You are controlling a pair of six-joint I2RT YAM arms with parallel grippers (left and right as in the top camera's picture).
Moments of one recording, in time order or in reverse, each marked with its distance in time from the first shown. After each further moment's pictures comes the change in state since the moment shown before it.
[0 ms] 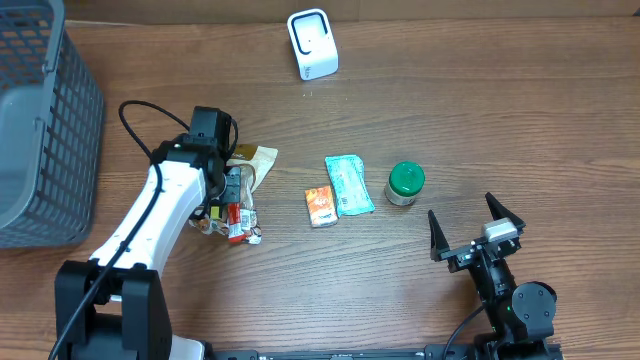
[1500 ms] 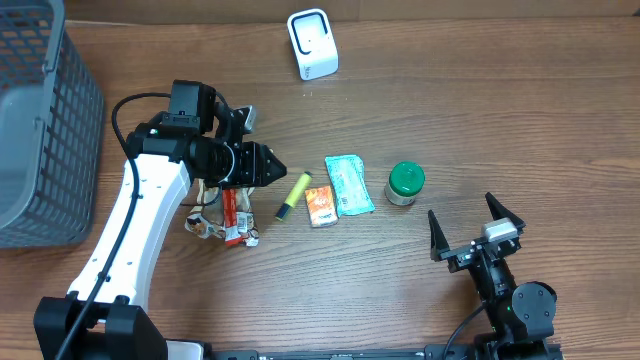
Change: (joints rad) left arm 0.024 -0.071 0.196 -0.140 0.686 0.010; right arm 0.000 0.000 0.000 0.000 0.000 -0.001
